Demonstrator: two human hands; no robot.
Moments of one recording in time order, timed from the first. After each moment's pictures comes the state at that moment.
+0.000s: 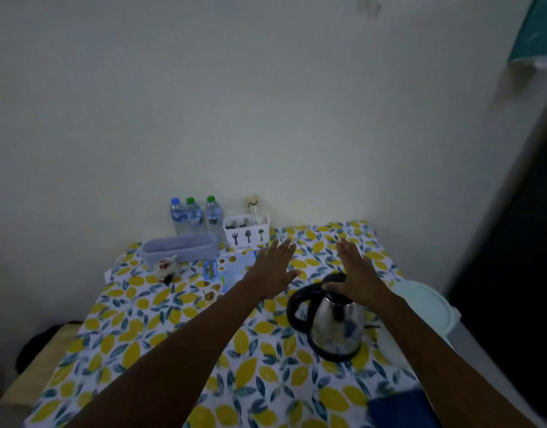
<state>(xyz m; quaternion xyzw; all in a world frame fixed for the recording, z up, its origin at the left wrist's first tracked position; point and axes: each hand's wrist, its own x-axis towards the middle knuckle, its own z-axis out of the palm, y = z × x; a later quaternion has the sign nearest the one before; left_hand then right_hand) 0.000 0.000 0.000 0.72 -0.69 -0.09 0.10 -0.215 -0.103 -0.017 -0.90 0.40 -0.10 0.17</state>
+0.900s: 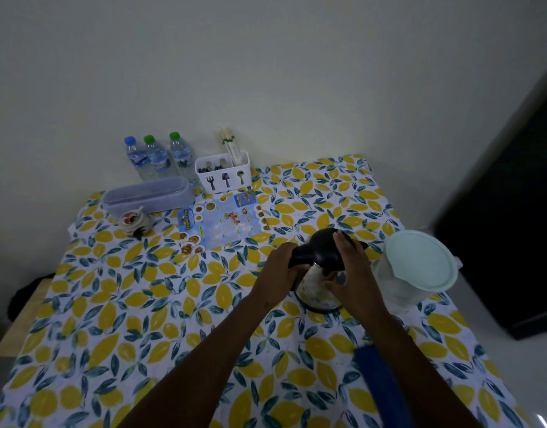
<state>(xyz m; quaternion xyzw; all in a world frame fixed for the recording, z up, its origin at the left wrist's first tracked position) -0.060 -0.011 -0.107 0.68 -0.60 -0.22 0.35 -0.240 -0.068 -0.105 -0.82 0.42 -0.27 0.28</state>
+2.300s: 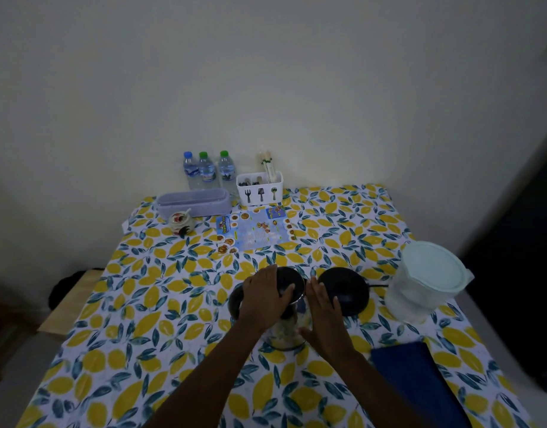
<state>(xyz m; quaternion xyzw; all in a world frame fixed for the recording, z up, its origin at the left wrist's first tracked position) -0.034 0.116 -0.110 0.82 -0.52 -0.07 0.21 -0.198 0.057 -0.149 -0.91 0.36 -0.05 0.18</state>
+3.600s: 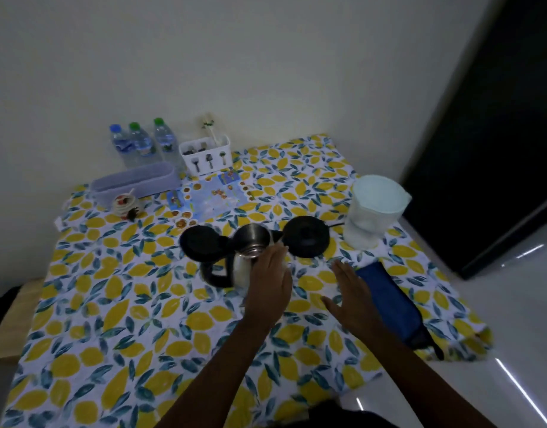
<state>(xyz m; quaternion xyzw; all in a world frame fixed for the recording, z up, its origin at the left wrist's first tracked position) -0.114 0.165 -0.119 0.70 -0.61 -0.12 0.35 -0.314 0.104 -0.178 -0.82 0.51 -0.12 0.21</state>
